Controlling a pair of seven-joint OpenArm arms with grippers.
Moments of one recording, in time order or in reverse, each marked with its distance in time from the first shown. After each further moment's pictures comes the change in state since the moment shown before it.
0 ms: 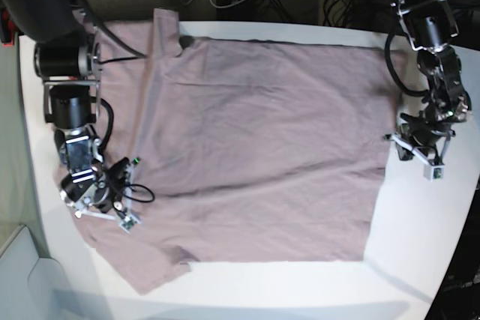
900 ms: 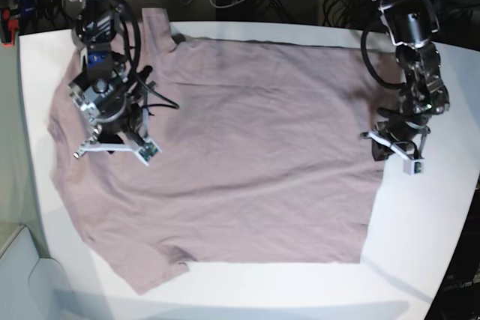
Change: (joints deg) left arm 0.5 4.2 0.7 -5.5 -1.6 -1.1 -8.5; right arm -38.3 -6.1 0.0 63.8 0.4 0.0 -22.7
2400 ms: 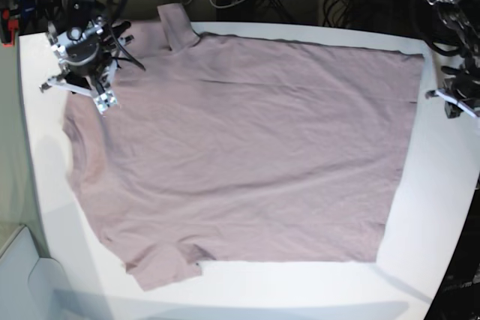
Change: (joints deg) left arm 14.1 -1.5 -22.4 25.9 1.8 -7.3 17.2; right arm -15.1 -6.4 17.6 6.8 -0.2 0.1 2.0
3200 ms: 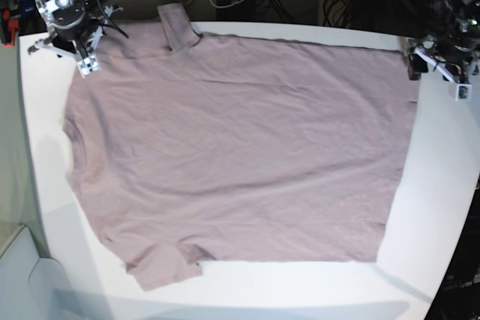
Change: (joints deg) left arm 11.1 4.7 0.3 9.0 -1.9 -3.7 6.2; right arm -9.8 -1.2 7.4 0.5 0.2 0.0 8.2
